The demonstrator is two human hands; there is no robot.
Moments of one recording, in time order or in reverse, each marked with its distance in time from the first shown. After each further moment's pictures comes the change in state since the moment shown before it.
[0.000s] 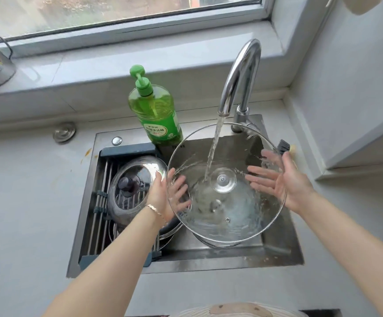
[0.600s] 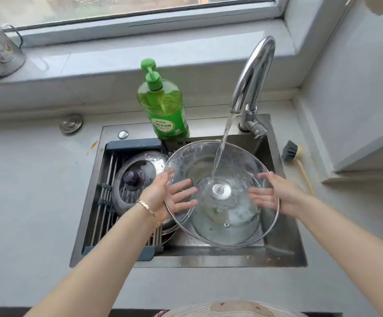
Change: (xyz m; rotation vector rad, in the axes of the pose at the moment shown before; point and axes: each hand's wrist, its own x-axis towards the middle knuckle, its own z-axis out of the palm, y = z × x) left_hand -0.039 0.015 0.002 -0.016 -0.006 -0.015; right_hand 0.007 0.021 0.010 -0.243 0.140 0.218
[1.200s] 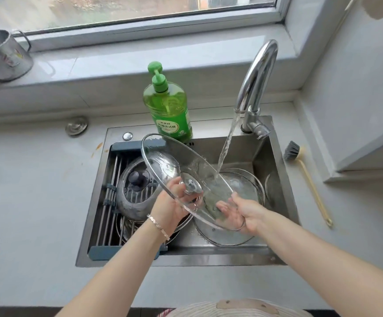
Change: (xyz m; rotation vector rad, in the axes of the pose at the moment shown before) left_hand 0.000 -0.019 -0.001 0.069 0.103 0.100; right_hand -0.021 0.041 0.075 0.377 -0.064 0.337
